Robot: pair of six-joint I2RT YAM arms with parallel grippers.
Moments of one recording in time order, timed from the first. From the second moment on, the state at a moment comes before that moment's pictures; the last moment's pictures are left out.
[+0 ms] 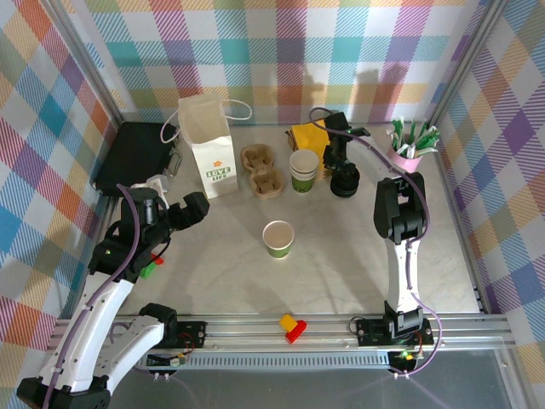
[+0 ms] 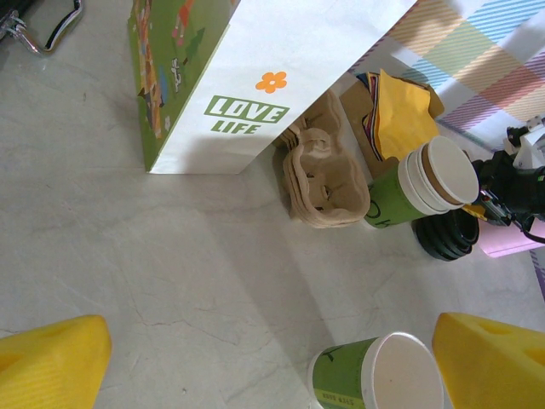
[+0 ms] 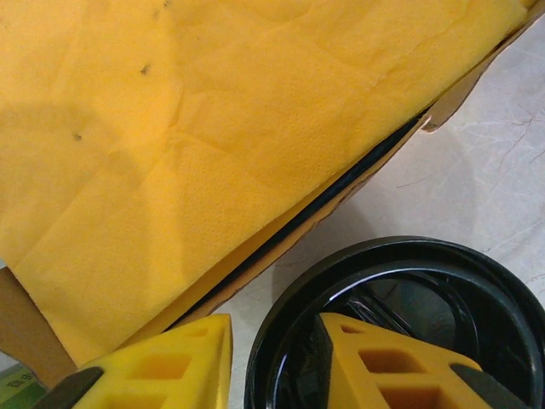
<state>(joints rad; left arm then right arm) -0.27 0.76 0.92 -0.72 0.03 -0.61 0.29 2.20 1.90 -0.87 0.18 0.54</state>
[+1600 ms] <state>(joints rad) -0.46 0.87 0.97 -0.57 0.09 -0.58 0.29 1.66 1.54 -0.74 -0.12 0.68</state>
